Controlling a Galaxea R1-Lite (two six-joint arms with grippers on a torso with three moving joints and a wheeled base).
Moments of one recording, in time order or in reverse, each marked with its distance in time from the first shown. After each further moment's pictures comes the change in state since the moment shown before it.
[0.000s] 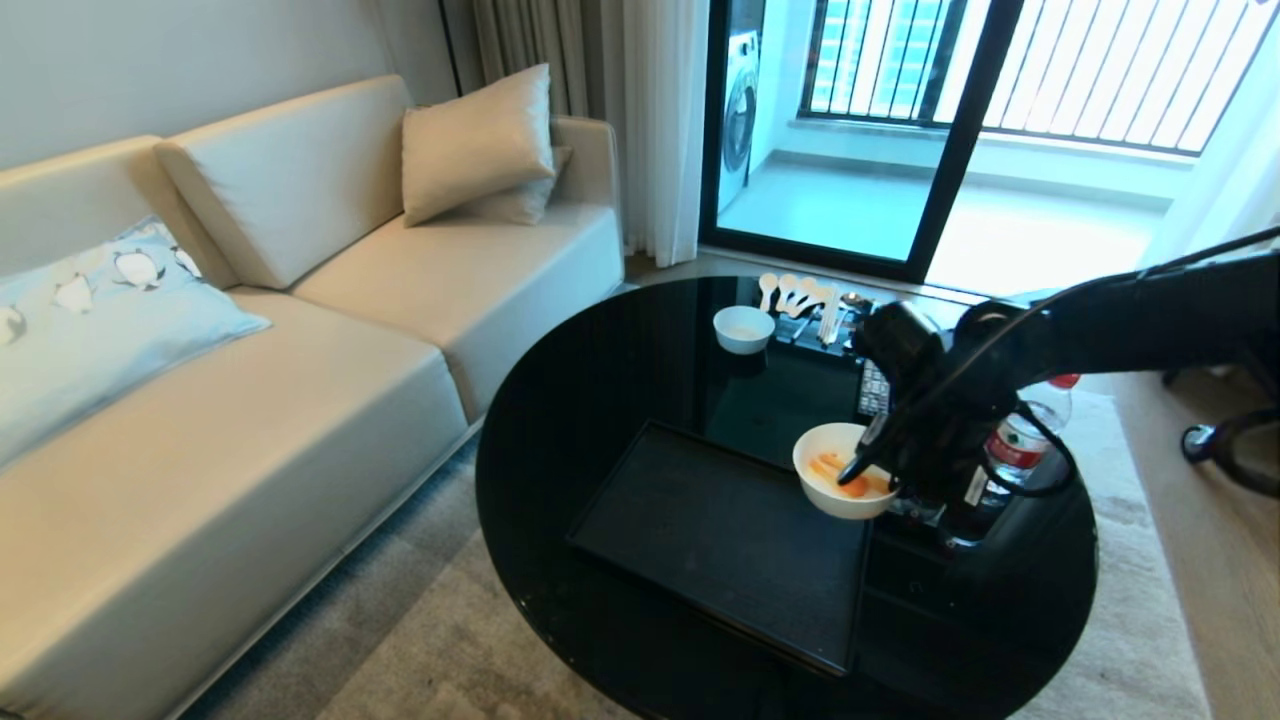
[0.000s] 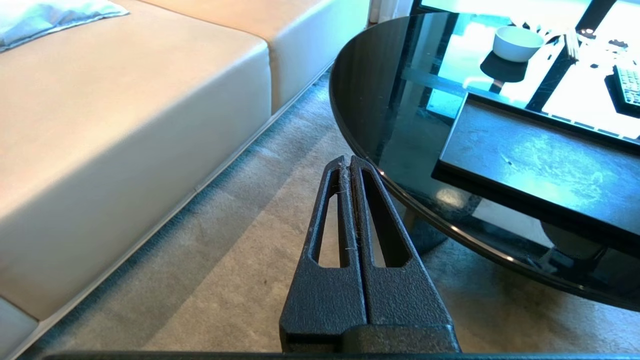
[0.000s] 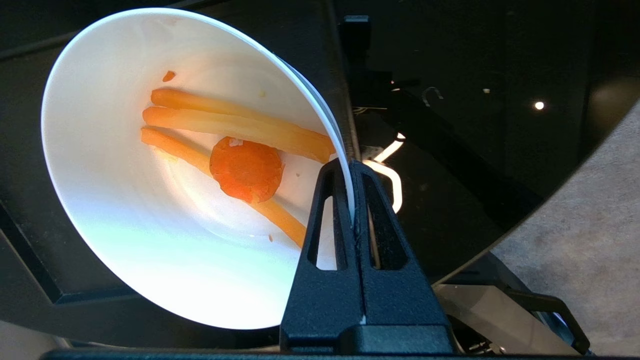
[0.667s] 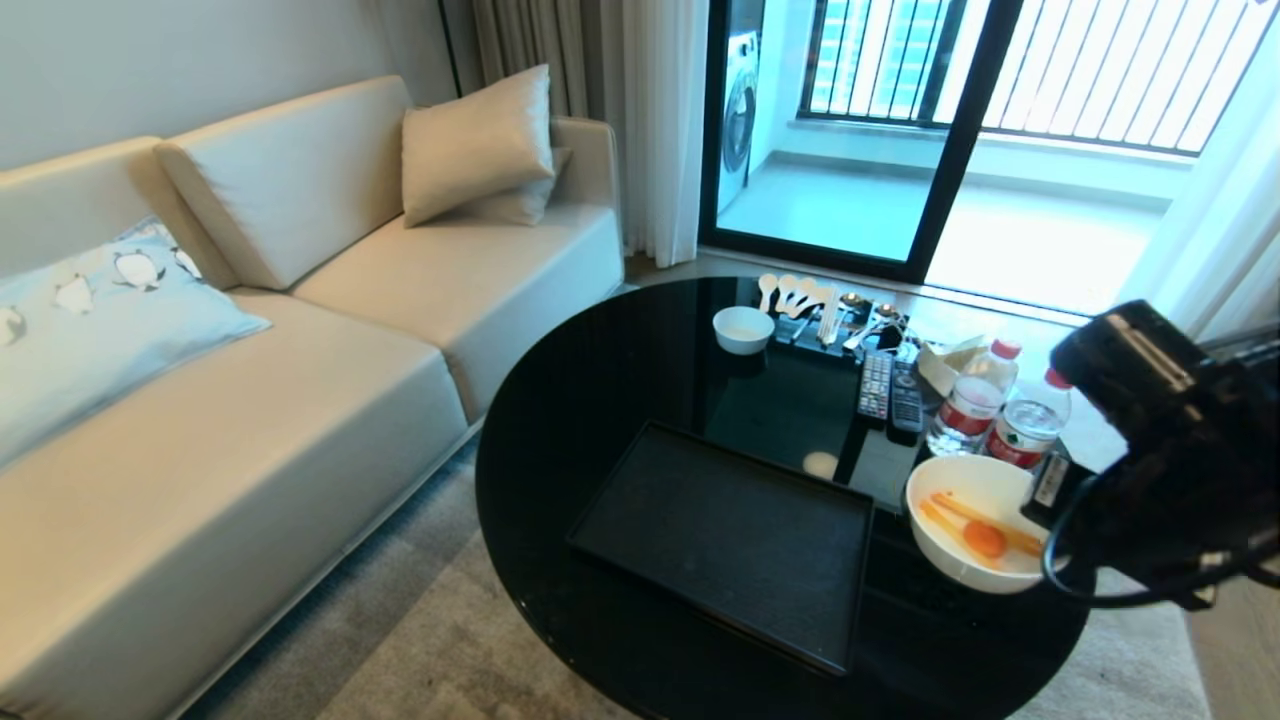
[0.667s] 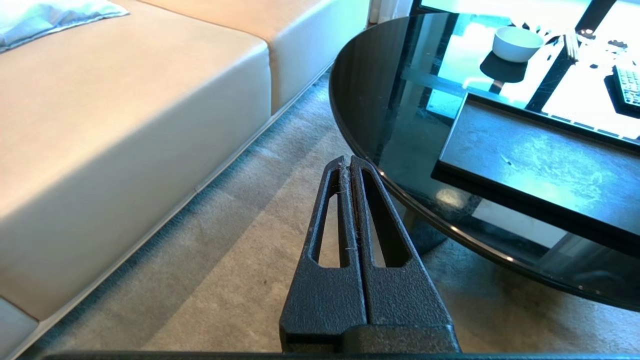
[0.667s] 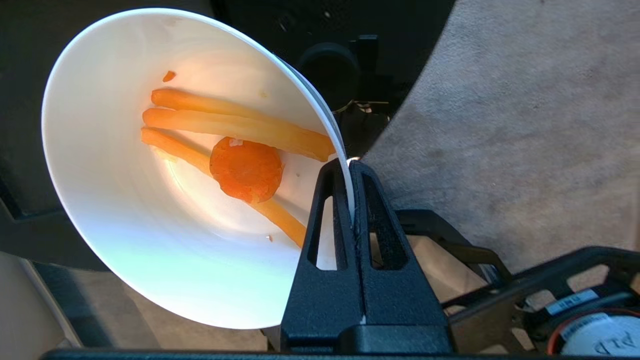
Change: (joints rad) left arm 0.000 0.000 0.000 0.000 0.000 0.000; right arm -0.029 -0.527 0.494 -0.005 -0.003 -0.010
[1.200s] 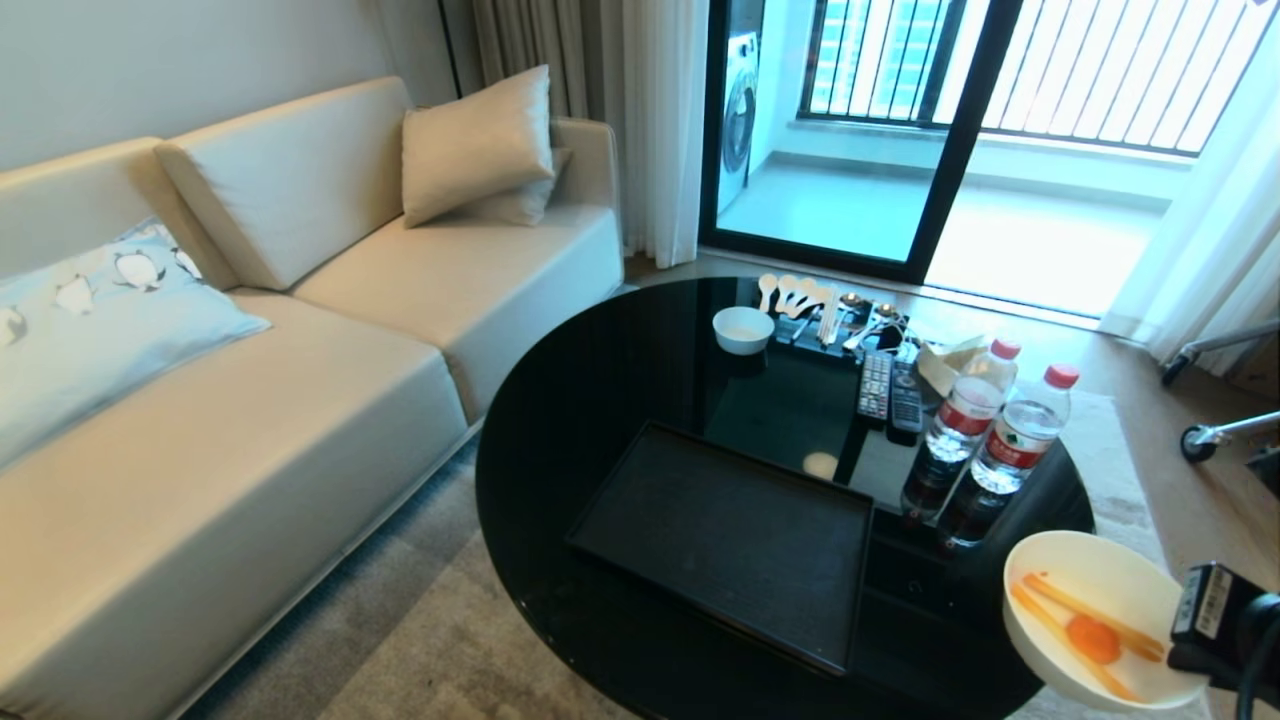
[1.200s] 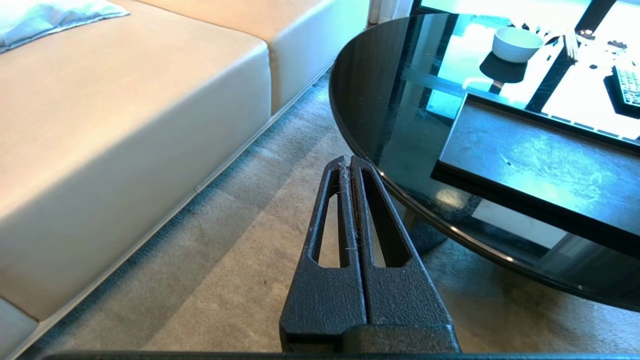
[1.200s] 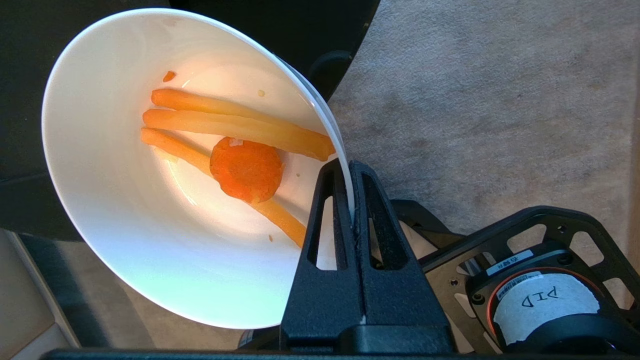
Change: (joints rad) left arm 0.000 0.000 0.000 0.000 0.000 0.000; right arm 0.001 -0.332 0.289 -0.003 0.000 -0.001
